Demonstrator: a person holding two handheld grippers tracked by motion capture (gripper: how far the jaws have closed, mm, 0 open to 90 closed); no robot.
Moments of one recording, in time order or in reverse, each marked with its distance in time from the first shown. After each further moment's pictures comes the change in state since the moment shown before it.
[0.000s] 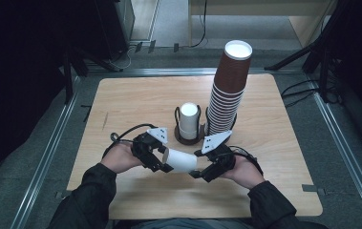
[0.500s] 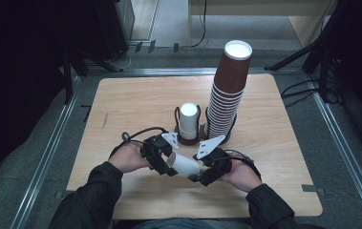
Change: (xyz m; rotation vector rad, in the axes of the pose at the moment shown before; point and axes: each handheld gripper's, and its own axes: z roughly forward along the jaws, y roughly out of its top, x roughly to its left) left arm -0.003 0.016 0.023 0.103 -0.024 0.036; right arm 0.006 -0.003 0.016 0.076 -0.023 -0.052
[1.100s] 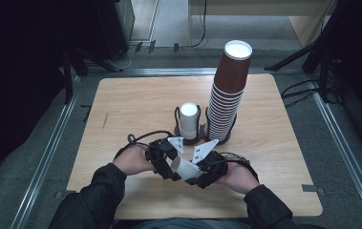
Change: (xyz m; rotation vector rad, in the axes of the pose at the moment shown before) left arm -0.007 0.008 0.006 0.002 -0.025 0.034; right arm 0.009 0.005 0.006 0.028 0.026 -0.050
